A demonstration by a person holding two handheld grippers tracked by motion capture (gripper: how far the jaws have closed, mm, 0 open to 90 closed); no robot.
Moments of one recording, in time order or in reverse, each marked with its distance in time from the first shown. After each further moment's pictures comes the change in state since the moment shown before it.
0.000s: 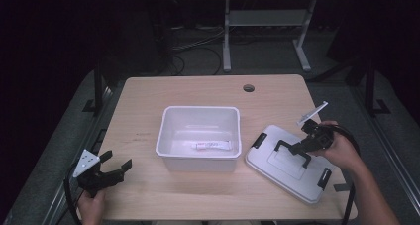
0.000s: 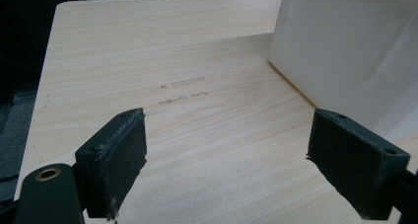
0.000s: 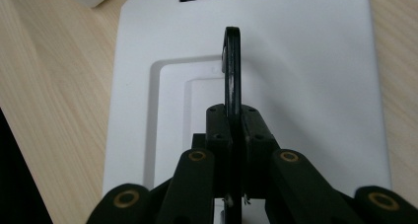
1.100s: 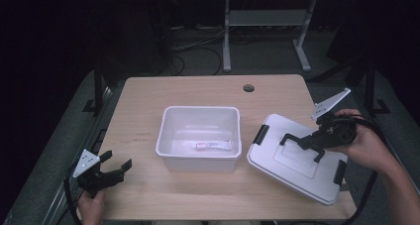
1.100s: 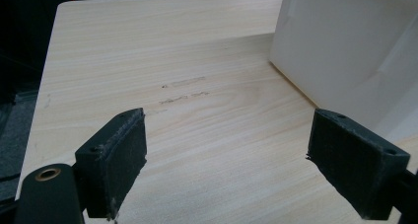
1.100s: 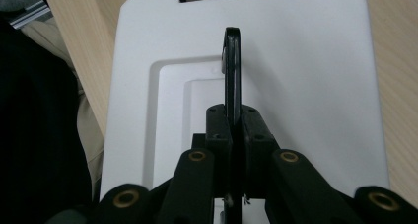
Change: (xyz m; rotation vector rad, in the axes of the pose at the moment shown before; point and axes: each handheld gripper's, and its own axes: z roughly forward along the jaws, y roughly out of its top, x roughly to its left) left arm 0.000 0.000 0.000 -0.002 0.006 0.000; right arm 0.059 0.016 -0.087 -0.055 -0.025 -0.168
